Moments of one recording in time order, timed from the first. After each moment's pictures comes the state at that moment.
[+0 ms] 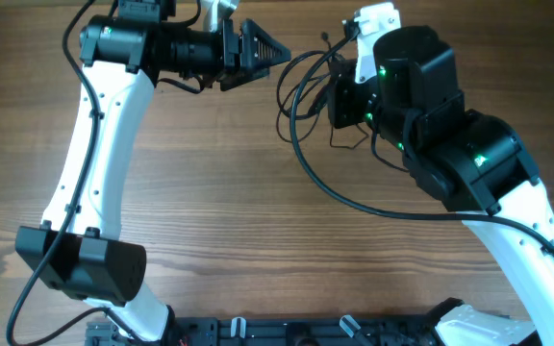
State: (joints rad) left arm -0.18 1.82 1.94 -1.08 1.04 -0.38; right arm 0.58 1.39 1.66 -0.82 0.10 0.25
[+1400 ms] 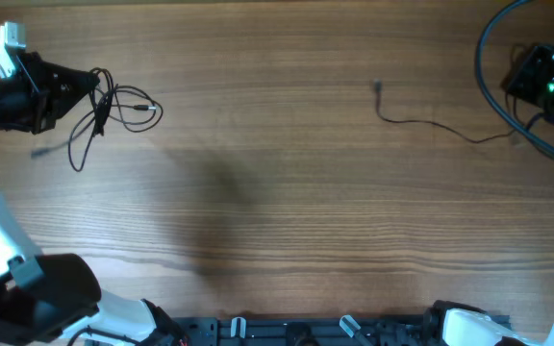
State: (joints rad) left arm 0.53 1.73 1.94 -1.53 1.01 -0.07; right arm -0.20 1.35 1.66 -0.98 -0.13 0.23
